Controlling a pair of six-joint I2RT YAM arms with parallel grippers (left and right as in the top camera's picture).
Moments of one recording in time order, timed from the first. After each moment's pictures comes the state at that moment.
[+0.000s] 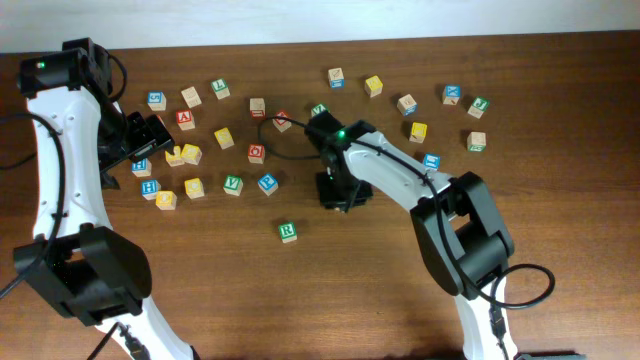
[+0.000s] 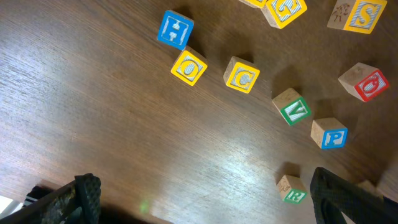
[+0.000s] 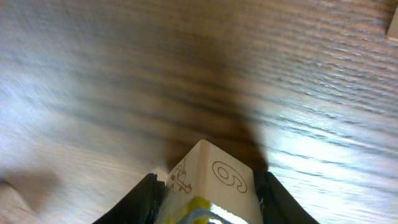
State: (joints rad) left arm 0.20 2.00 2.05 -1.63 0.01 -0.39; right arm 0.55 2.19 1.63 -1.02 -0.09 0.35
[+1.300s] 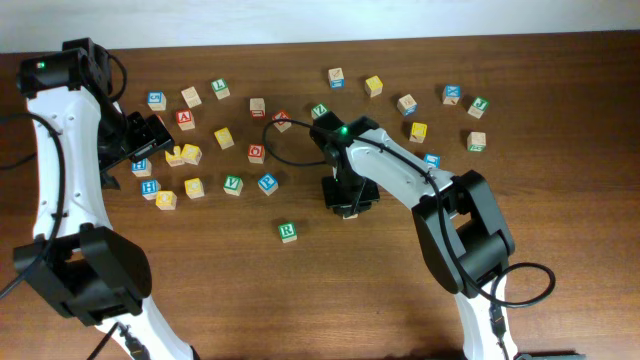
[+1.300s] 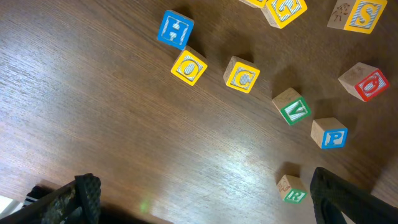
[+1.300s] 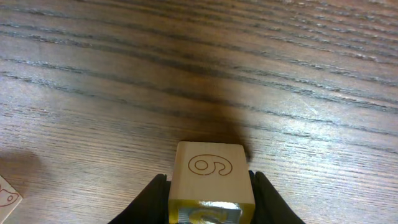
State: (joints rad) left arm 0.20 2.00 2.05 -1.63 0.01 -0.39; right arm 0.54 2.19 1.65 -1.12 -0.10 0.41
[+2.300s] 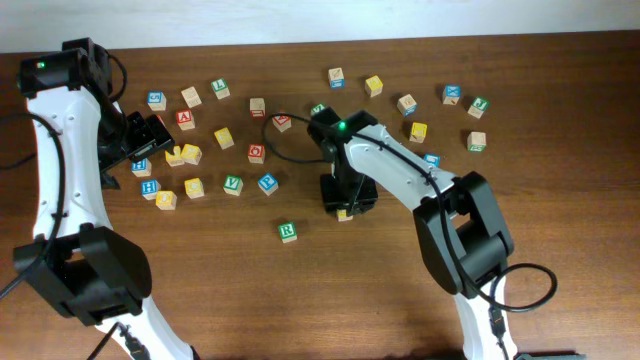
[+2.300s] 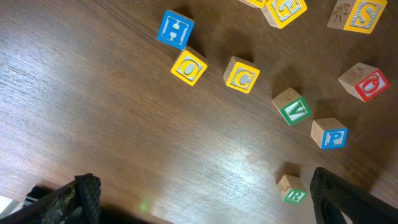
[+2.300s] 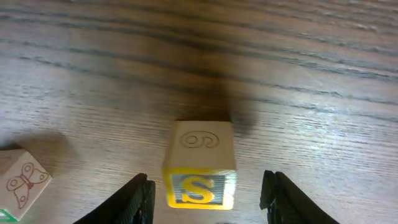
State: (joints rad) left arm 0.20 2.00 2.05 -1.63 0.01 -0.39; right arm 0.55 2.20 1.71 -1.19 -0.12 0.45
